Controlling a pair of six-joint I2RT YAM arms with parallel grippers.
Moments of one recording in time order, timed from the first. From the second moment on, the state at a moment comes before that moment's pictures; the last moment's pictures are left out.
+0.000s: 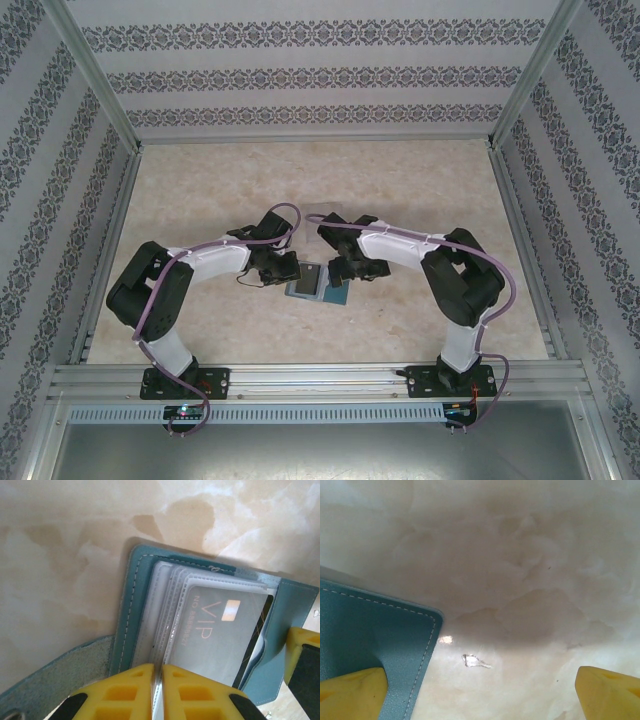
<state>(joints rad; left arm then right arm) -0.55 1.70 0.93 -0.42 0.32 -0.74 0.71 1.85 1.19 -0.89 0.17 0.56</state>
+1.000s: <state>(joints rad) -0.55 1.70 0.92 -0.38 0.34 -0.76 0.64 1.69 1.23 -0.84 0.01 0.53</state>
